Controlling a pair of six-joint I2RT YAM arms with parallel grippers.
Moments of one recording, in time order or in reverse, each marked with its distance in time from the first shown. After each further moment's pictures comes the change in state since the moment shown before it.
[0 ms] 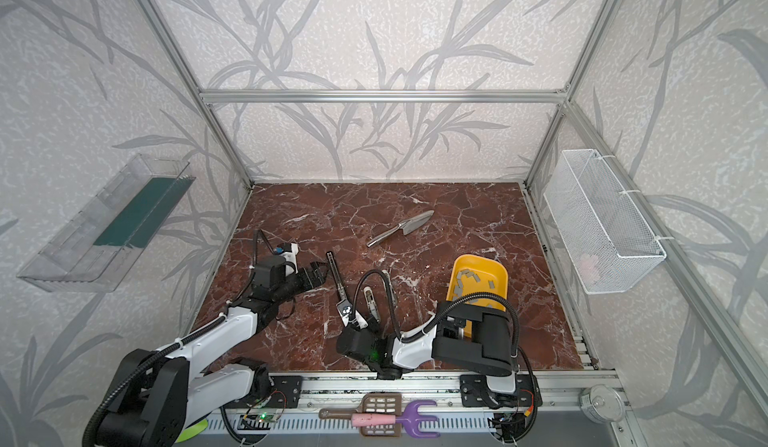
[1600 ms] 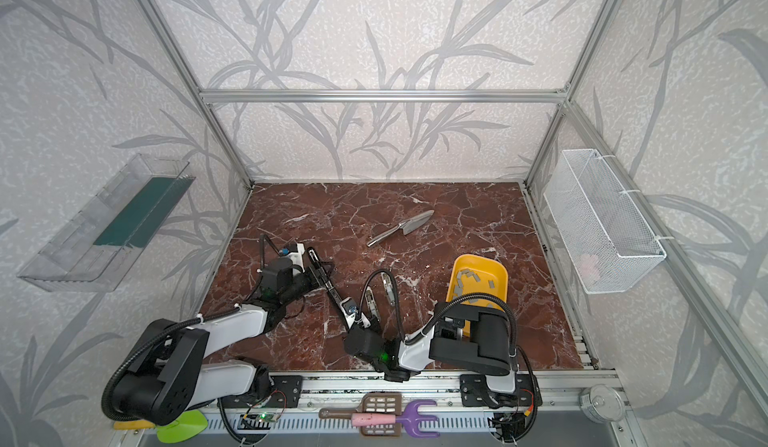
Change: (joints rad) left arm -0.053 0.130 -0.044 0.290 0.015 -0.095; right arm 0.005 0.010 -0.090 0.281 -0.021 -0.019
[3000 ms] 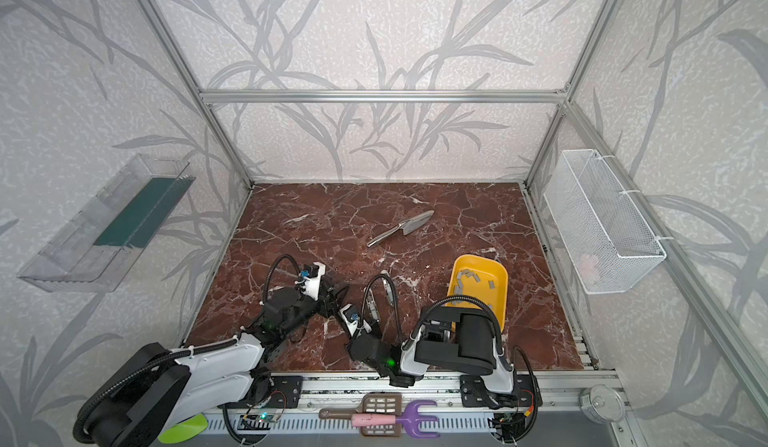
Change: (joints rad) left arm -0.309 -0.167 -0.250 0.274 -0.142 0.449; right arm 0.008 0.098 -0.063 0.245 -0.027 -0.056
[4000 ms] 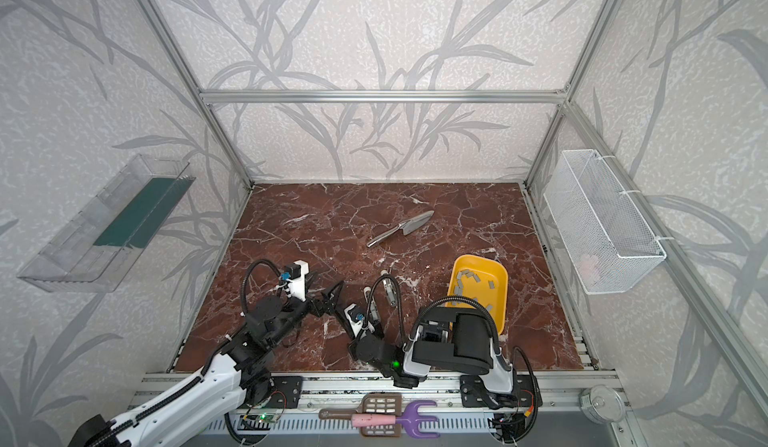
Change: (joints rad) left arm -0.047 -0.463 0.039 -0.372 -0.167 -0.101; right arm -0.006 0.019 -0.038 0.097 -0.004 0.019
